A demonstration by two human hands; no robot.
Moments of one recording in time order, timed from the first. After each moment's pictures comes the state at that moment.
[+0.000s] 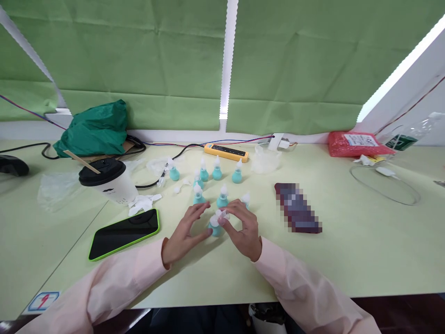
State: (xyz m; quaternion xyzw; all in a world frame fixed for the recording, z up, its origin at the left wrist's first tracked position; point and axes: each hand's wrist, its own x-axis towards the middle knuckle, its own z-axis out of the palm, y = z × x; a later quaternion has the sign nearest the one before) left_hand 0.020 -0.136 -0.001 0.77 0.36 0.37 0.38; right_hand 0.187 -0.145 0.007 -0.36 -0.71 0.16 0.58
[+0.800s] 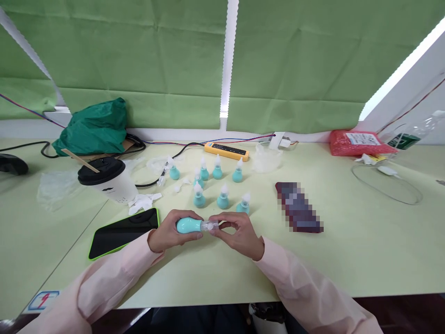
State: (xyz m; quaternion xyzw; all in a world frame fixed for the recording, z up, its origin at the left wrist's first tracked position) left_hand -0.004 -0.126 0.019 0.74 0.37 0.28 0.48; right_hand 0.185 -0.150 0.010 -0.36 -0.69 0.41 0.48
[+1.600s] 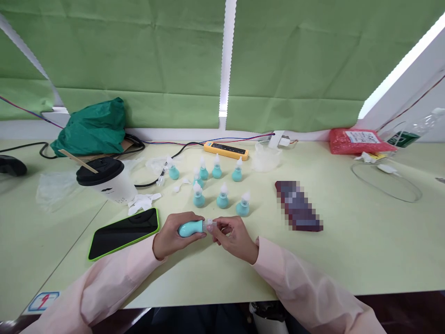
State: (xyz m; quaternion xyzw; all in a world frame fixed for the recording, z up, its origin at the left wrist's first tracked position) left_hand 0.002 -0.129 0.008 0.83 0.33 0.36 0.26; right_hand 0.175 -0.155 0.002 -0.43 -0.65 0.47 0.41
